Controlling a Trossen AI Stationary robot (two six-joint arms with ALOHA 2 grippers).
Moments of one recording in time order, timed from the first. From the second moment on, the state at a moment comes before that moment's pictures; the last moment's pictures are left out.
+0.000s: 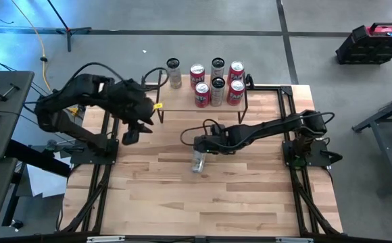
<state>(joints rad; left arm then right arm) 0.05 1.36 1.86 -1.49 0.09 0.00 0.12 1.81 1.43 -0.77 0.25 1.67</state>
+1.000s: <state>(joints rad) -0.22 1.24 1.86 -1.45 -0.10 -0.09 -0.01 1.93 1.21 -0.44 0.14 1.78</state>
